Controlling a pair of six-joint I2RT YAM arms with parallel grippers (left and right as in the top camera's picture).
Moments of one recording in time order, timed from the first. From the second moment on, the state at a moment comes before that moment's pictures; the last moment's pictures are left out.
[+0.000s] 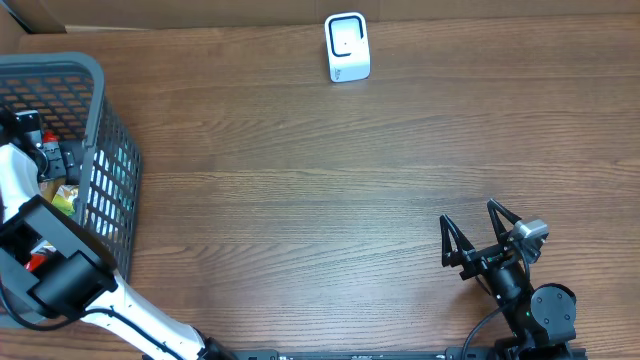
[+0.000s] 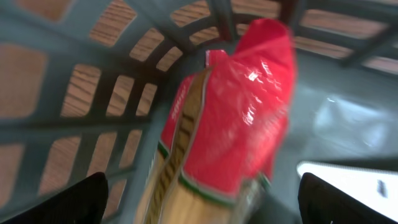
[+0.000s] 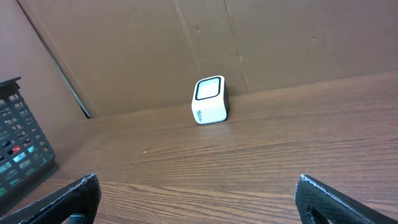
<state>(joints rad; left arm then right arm) 0.74 2.15 1.71 -0.62 -0.11 0.43 0.20 0.01 0.02 -0.02 -0.19 0.33</state>
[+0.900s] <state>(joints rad) 0.73 2.14 1.70 -0.59 -0.10 0.36 0.20 0.01 0.02 -0.02 -0.19 0.33</state>
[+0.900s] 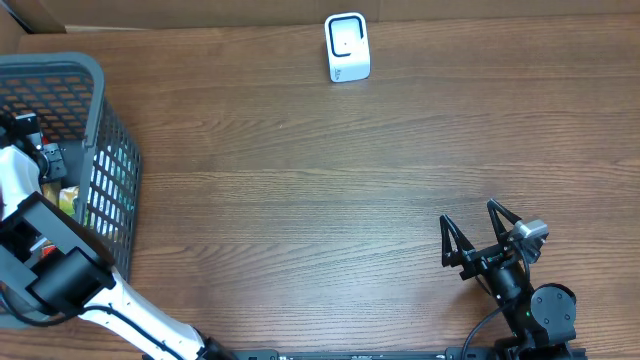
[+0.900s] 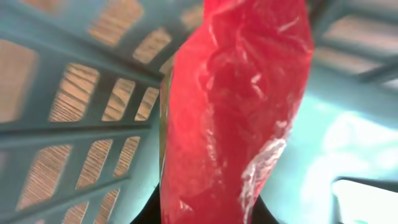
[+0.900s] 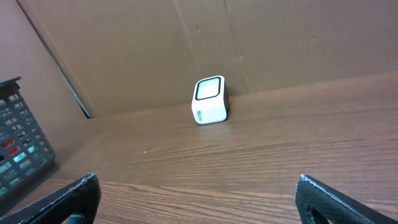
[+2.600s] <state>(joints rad) -0.06 1.43 1.70 -0.89 0.06 -0.26 0.20 0.01 0.02 -0.02 -0.19 0.33</state>
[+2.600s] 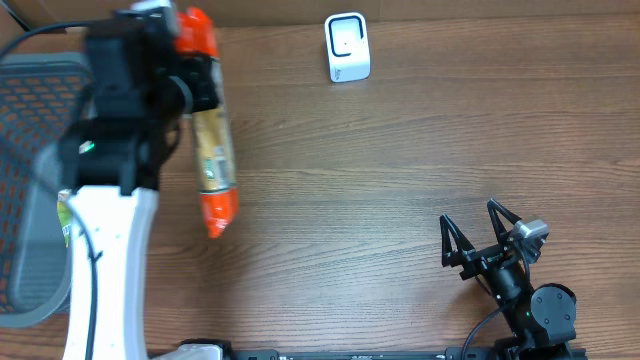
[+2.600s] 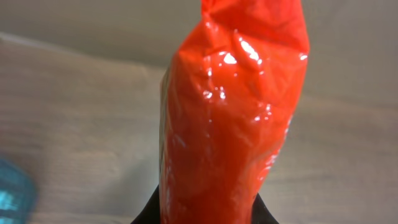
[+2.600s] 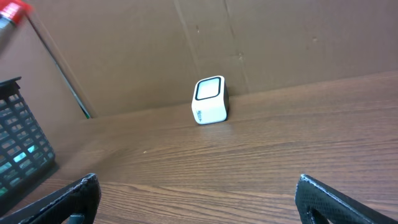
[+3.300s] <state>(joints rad) -0.45 2.04 1.70 -0.85 0.25 -0.70 0.20 0.01 0.02 -0.02 -0.19 0.33</state>
